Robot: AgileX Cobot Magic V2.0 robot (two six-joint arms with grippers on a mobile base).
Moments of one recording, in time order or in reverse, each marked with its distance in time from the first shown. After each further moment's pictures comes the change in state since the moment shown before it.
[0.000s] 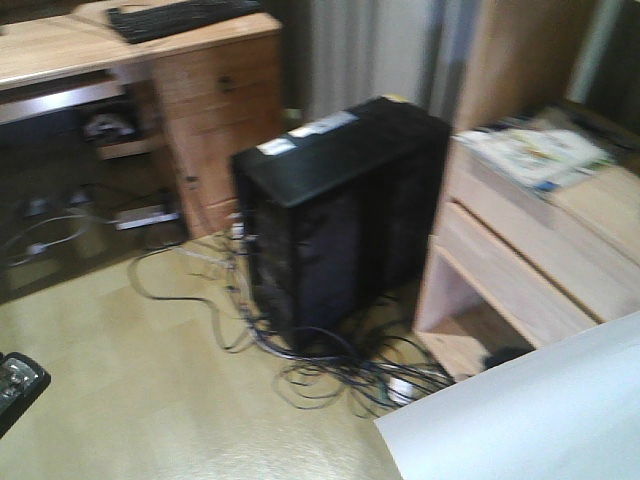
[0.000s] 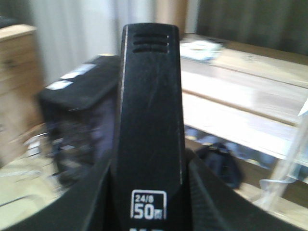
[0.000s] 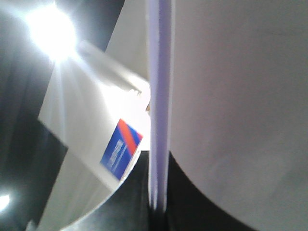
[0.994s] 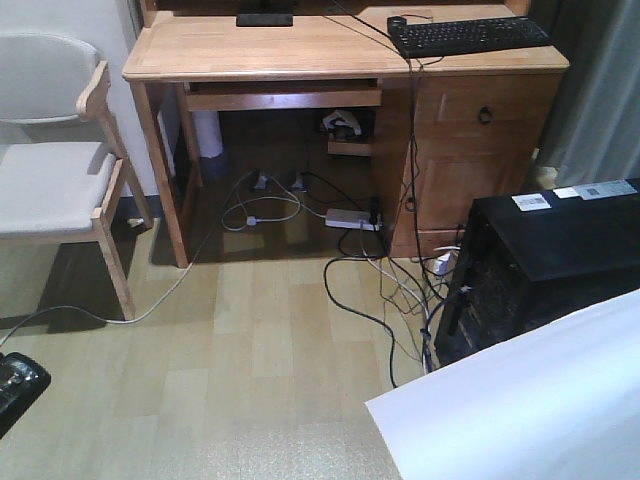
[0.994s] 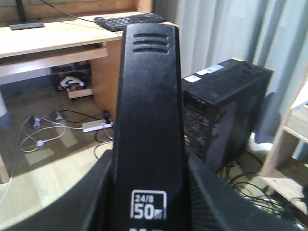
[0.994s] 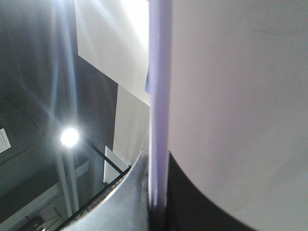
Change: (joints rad) left arm 0.000 0.000 0.000 0.001 0.000 0.000; right arm 0.000 0.000 0.000 0.000 0.000 0.000
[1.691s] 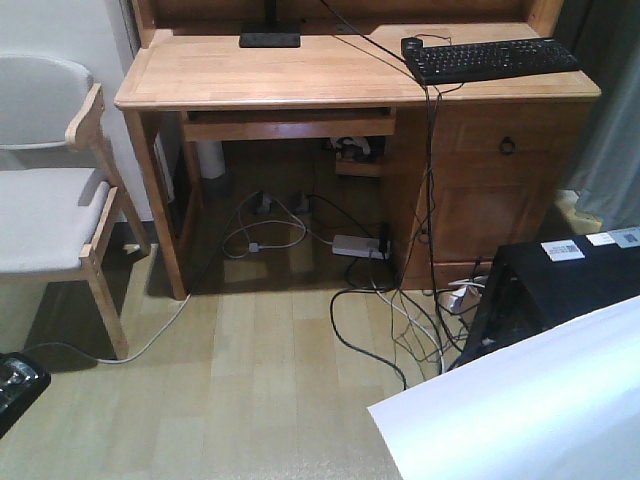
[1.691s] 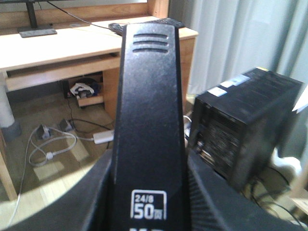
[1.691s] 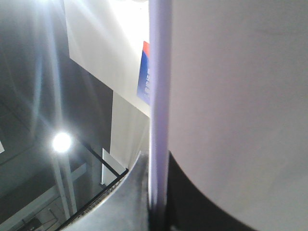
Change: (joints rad) left arm 0.000 0.000 0.000 0.000 0.000 0.000; right arm 0.000 0.000 0.000 0.000 0.000 0.000
